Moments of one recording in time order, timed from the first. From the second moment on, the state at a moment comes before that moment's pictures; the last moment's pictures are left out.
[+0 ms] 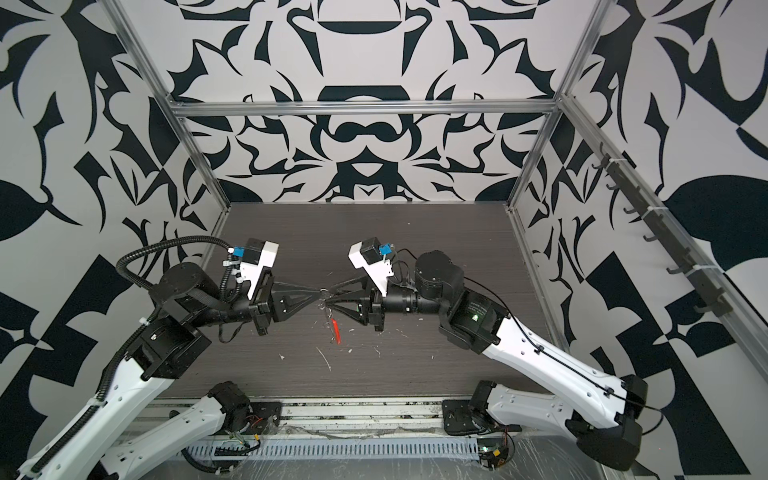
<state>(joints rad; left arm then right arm) -0.67 0.75 0.99 -0.18 0.80 -0.42 0.96 1.03 1.12 -0.14 -0.57 0.31</state>
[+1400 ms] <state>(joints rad) -0.67 0.85 1.23 -0.57 0.80 -0.28 0.94 1.12 1.35 -0.52 -0.62 0.22</state>
